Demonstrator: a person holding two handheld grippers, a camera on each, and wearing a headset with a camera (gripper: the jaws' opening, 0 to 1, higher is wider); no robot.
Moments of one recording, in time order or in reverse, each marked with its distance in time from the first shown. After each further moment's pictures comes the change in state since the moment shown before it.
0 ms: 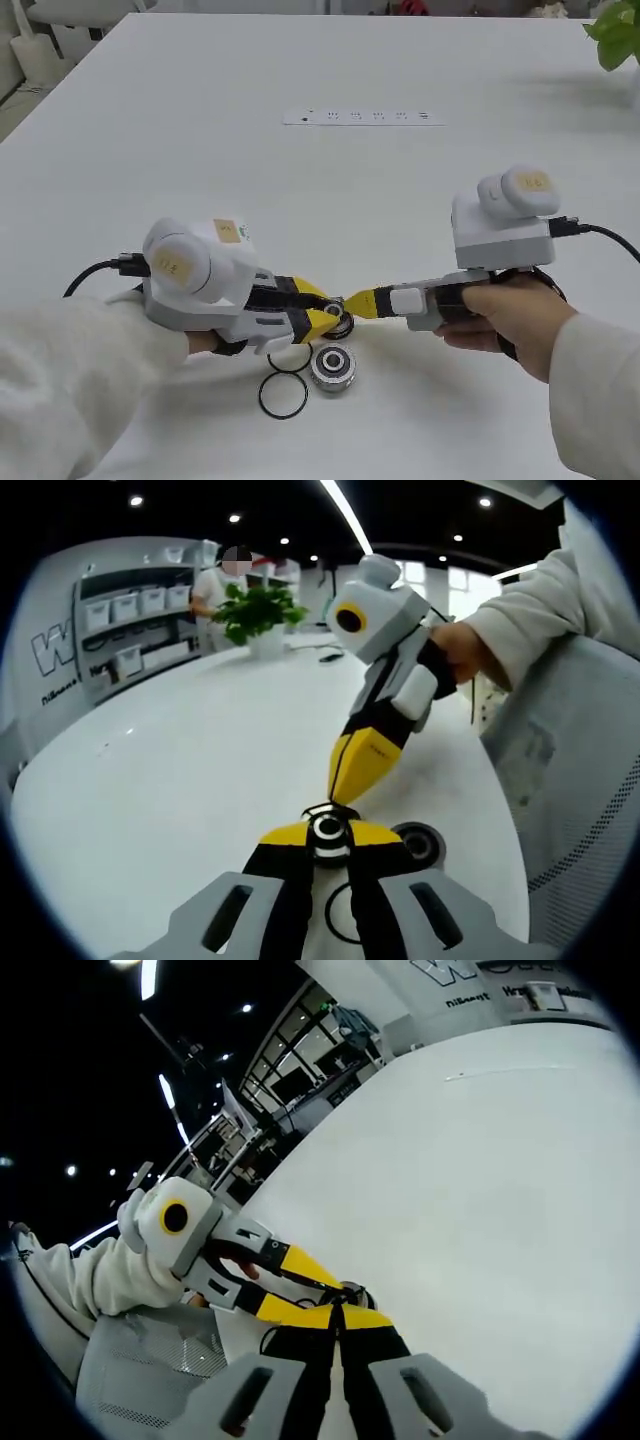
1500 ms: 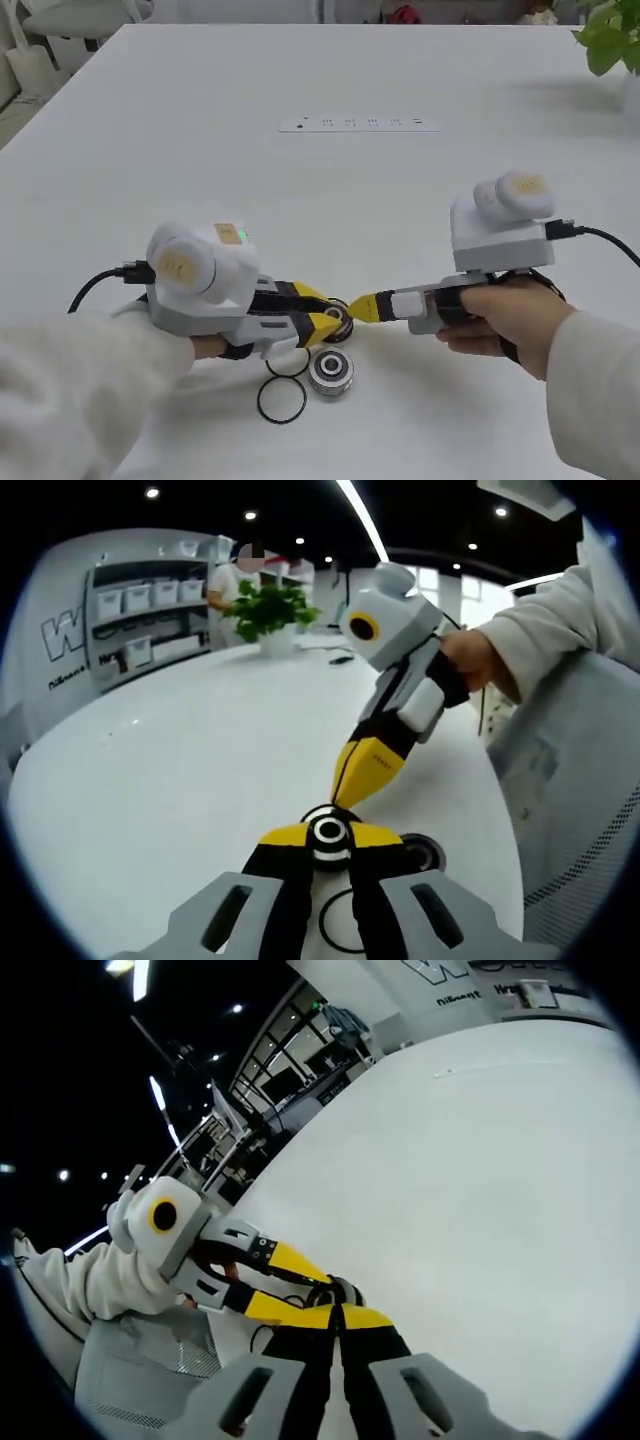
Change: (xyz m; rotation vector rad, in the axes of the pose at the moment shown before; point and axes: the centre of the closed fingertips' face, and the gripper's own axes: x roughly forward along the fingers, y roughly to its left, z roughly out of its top) left arm 0.001 -0.001 0.003 -0.056 -0.009 0.031; right arm -0.002 -0.009 -0.004 0.023 0.007 -0.041
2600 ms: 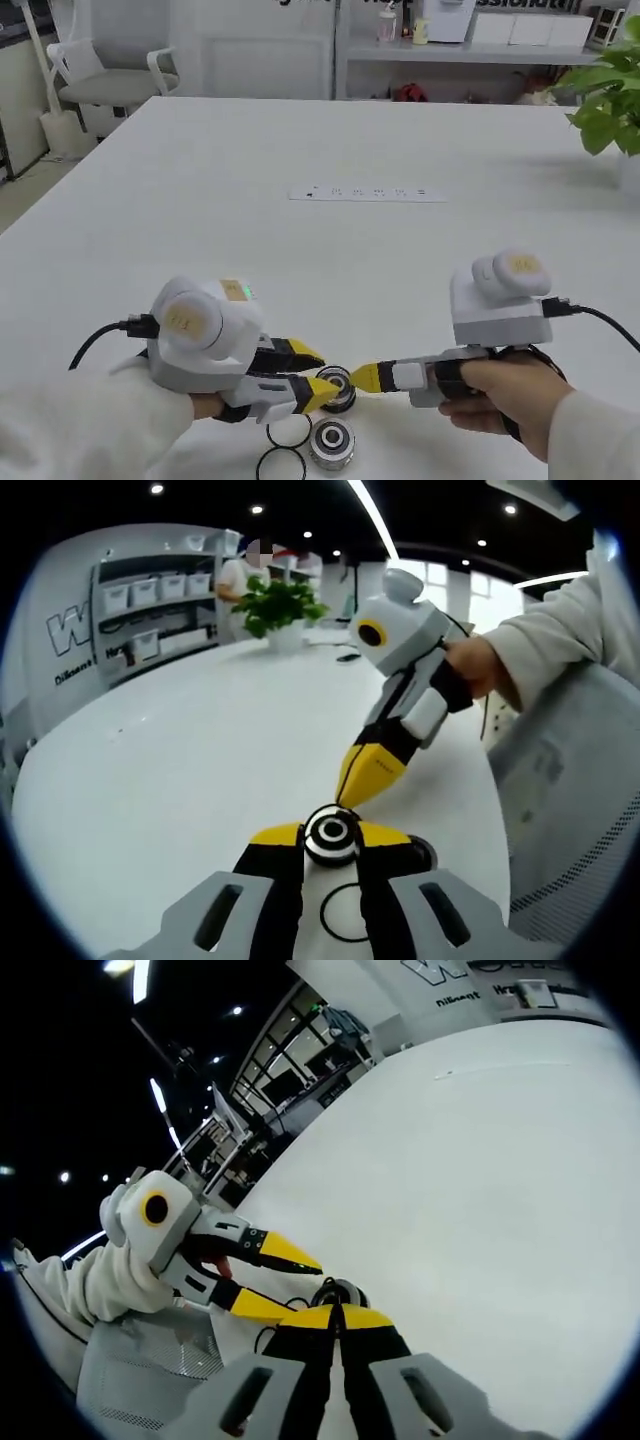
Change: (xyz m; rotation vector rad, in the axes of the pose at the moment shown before) left arm -0.009 0.003 0.006 -0.025 0.033 0.031; right arm -0.003 -0.004 0.004 0.005 -0.011 0.006
